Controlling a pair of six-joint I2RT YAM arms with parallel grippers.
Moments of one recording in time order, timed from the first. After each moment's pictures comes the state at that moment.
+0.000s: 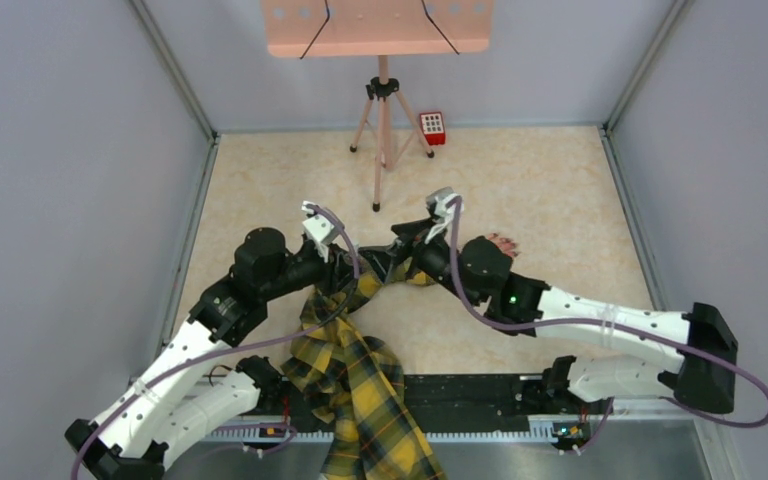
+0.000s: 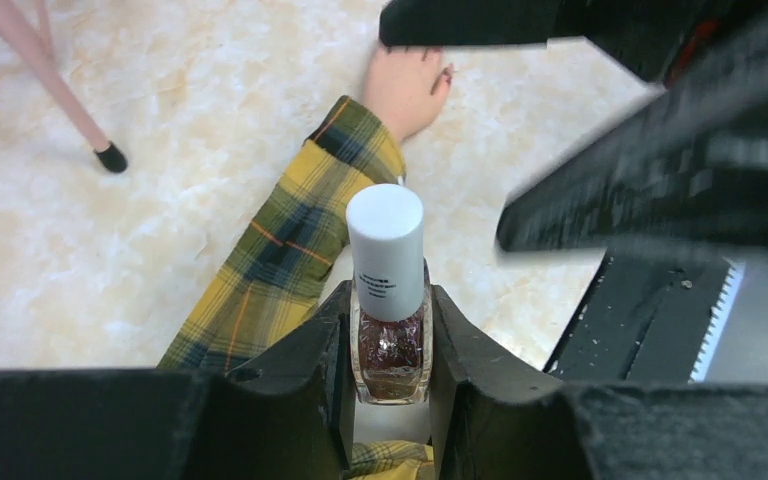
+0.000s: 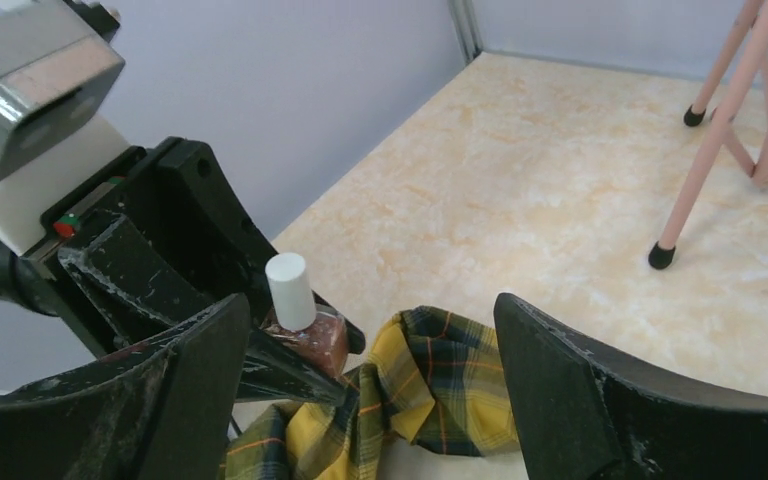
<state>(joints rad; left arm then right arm) -0.62 0.73 0.80 -0.38 0.34 -0.06 1.16 1.20 0.87 0.36 0.31 0.36</state>
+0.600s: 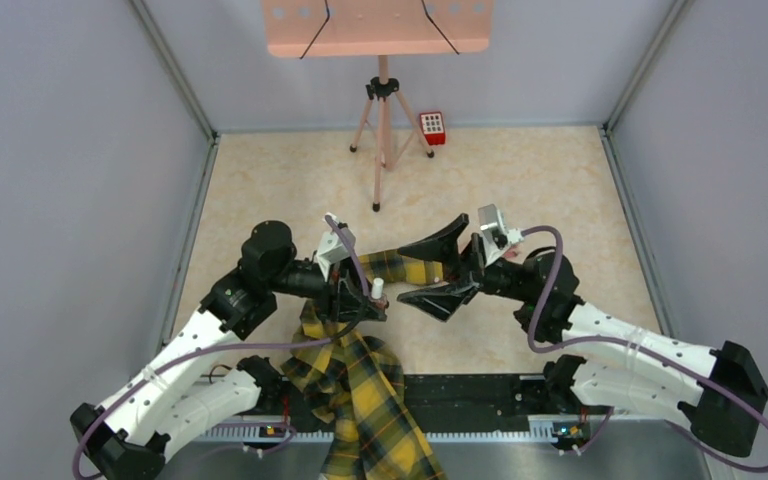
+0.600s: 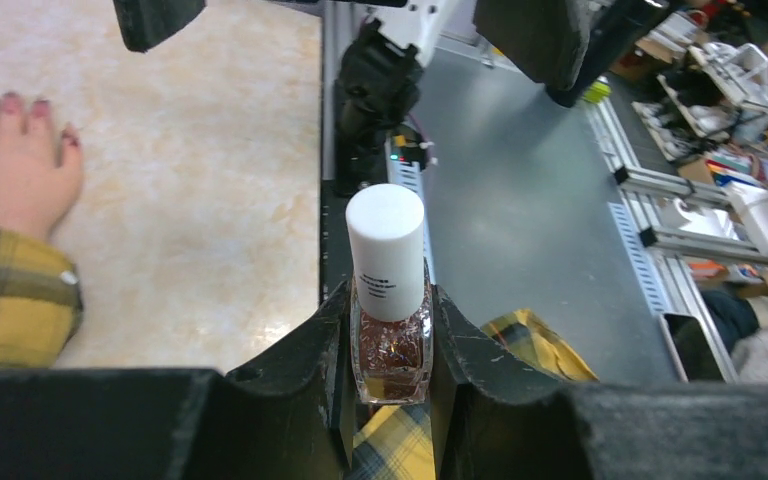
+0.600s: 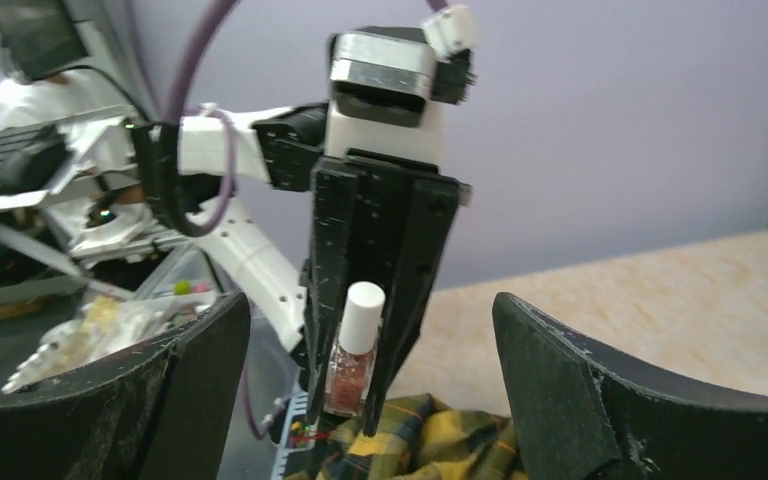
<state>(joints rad) -0.63 0.80 0.80 -0.23 1.03 -0.16 0.91 0.92 0.58 0.77 -0.48 0.43</state>
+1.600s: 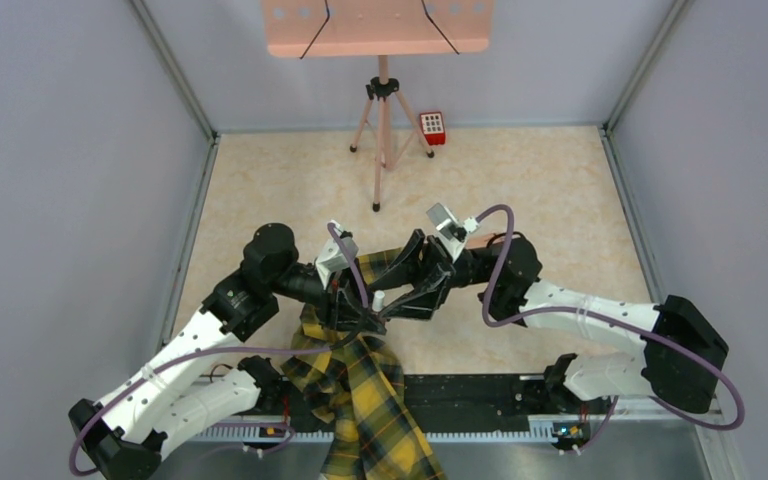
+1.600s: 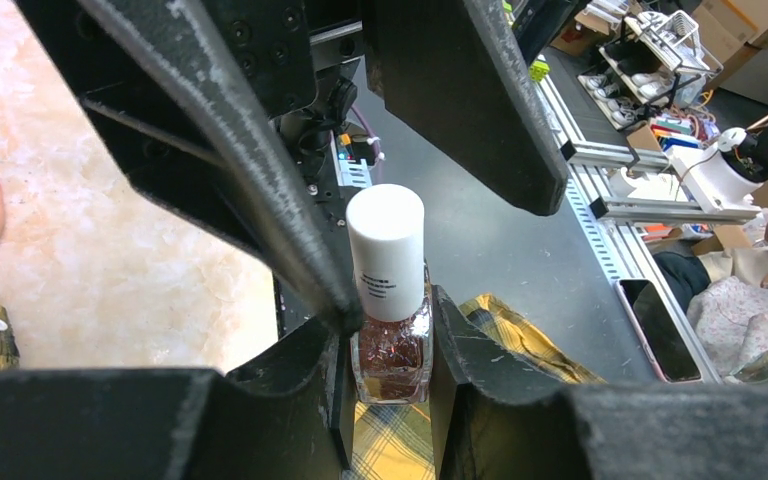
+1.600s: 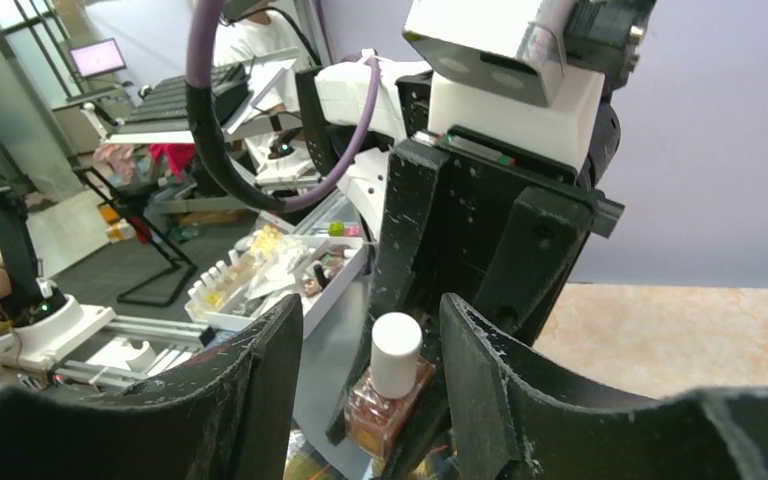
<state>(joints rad) -0.68 0.80 0.80 -0.19 1.16 -0.18 0.95 1.24 0.70 1.11 -0.87 0.67</state>
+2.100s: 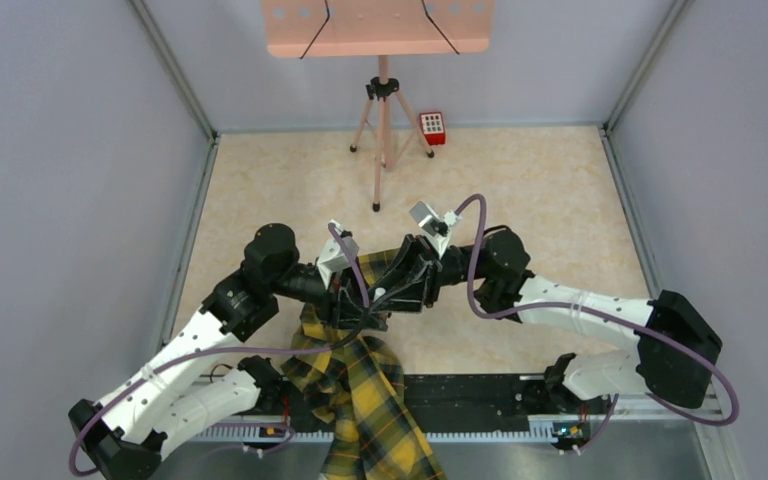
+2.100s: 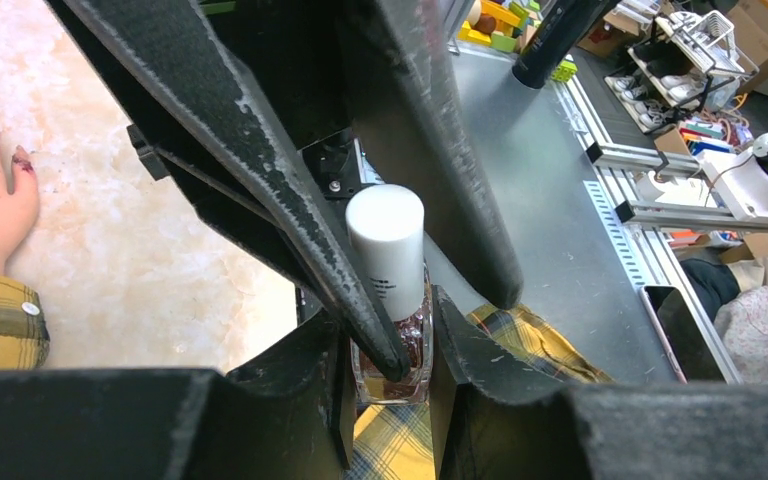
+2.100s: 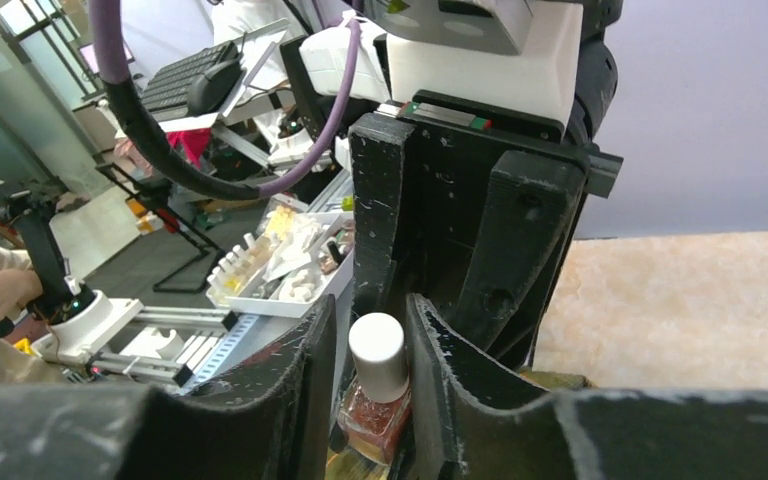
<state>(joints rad) -0.68 0.80 0.80 -0.21 1.11 -0.15 0.95 1.28 0.75 1.02 -0.90 0.70</state>
